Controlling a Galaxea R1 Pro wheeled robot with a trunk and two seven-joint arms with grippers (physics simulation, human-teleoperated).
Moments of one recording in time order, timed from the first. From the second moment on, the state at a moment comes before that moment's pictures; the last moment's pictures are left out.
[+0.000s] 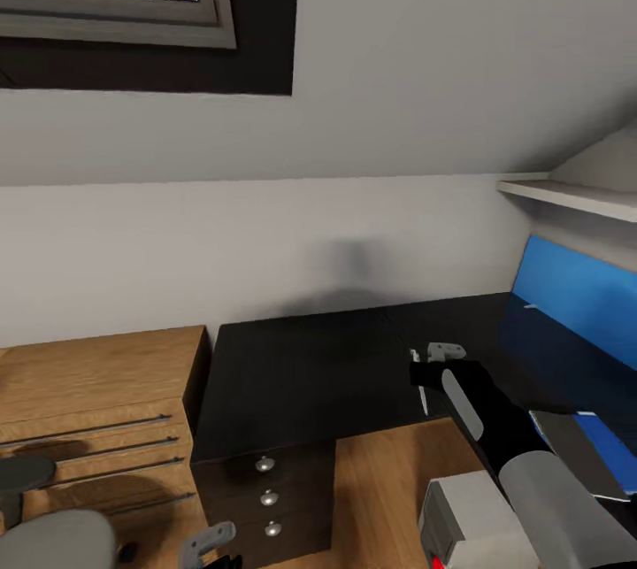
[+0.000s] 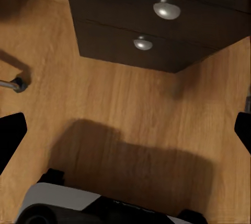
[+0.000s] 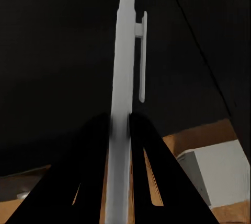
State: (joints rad) left arm -0.01 0.10 -0.40 -1.18 0.79 0.33 0.55; right arm -0.71 -0.11 0.15 -0.89 -0.34 0.70 -0.11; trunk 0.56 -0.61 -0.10
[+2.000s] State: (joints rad) left arm -0.01 0.03 -0.56 -0.92 0.69 0.09 0.55; right arm -0.71 -0.16 0.00 -0.87 -0.28 0.72 -0.19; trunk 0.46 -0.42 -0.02
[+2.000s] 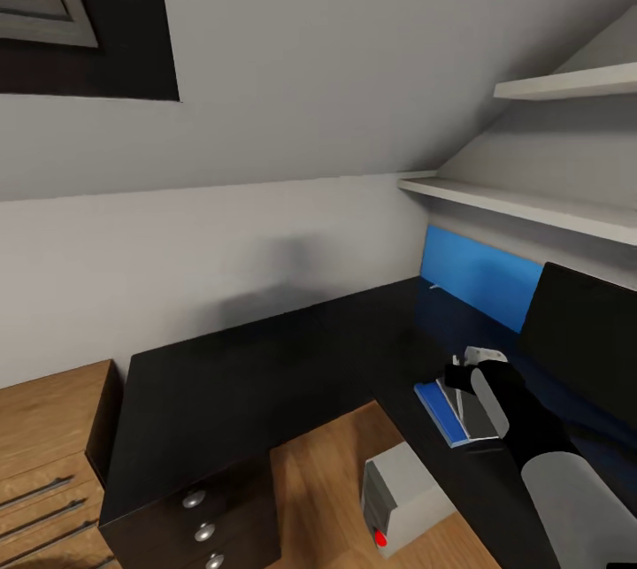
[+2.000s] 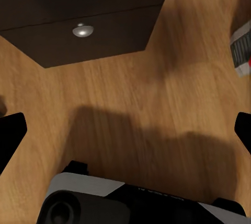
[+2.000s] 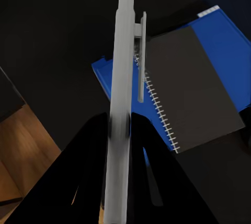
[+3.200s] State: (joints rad) left arm -0.01 0.03 -0.56 -0.92 0.69 0.08 0.55; right arm -0.71 -0.16 0.00 -0.85 -0.28 0.72 -0.19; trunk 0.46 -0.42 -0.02
